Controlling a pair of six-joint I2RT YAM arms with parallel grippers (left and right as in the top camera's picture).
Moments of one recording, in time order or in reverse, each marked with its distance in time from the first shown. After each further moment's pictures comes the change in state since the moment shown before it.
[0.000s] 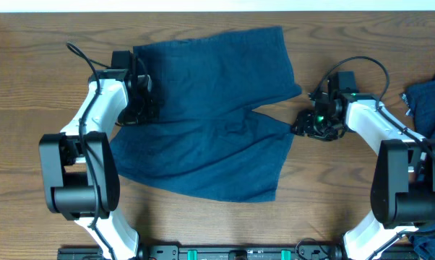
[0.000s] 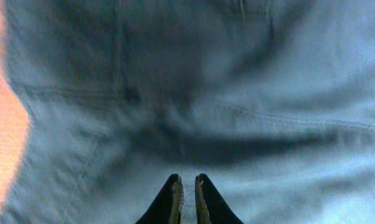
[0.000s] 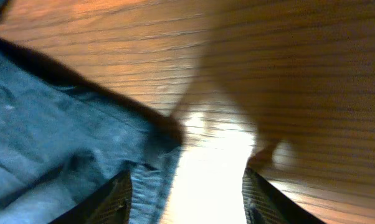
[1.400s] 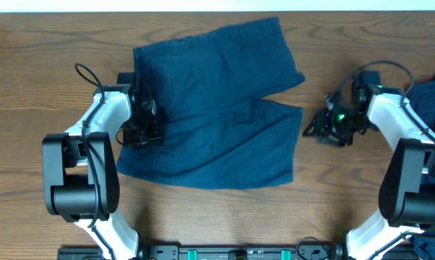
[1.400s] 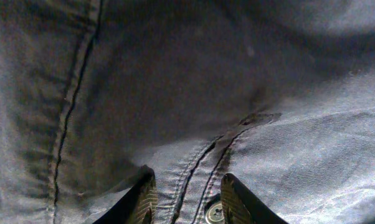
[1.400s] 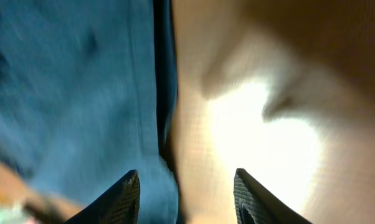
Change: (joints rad) left arm 0.000 -0.006 -0.151 -0.011 0.064 -0.043; right arm -0.143 0.000 0.079 -0.298 -0.134 -0.040
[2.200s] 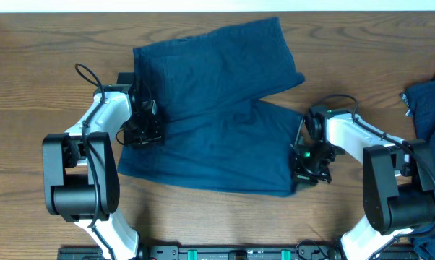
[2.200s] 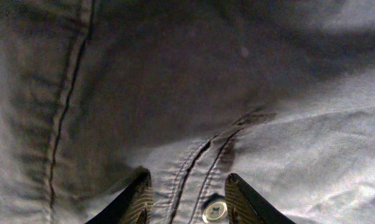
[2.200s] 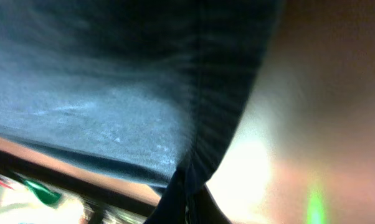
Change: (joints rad) left arm -0.001 0.000 0.000 0.002 0.006 0.000; right arm 0.269 -0.018 -0.219 -0.164 0.129 0.048
